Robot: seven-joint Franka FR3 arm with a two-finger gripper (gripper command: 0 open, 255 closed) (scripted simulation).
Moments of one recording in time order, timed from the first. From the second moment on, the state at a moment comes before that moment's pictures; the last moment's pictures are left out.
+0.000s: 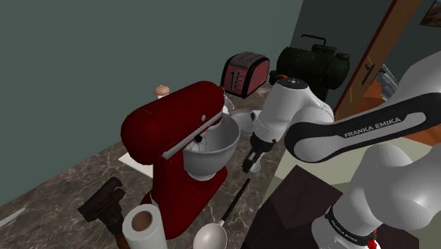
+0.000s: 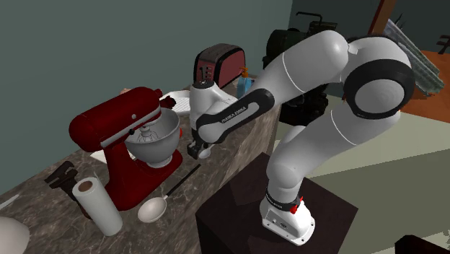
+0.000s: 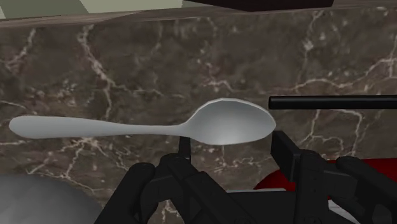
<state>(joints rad) 0.20 -0.59 0.17 -2.90 0.05 2.46 0.14</state>
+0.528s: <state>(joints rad) 0.21 -0.68 0.16 -2.84 0.05 2.31 0.14</state>
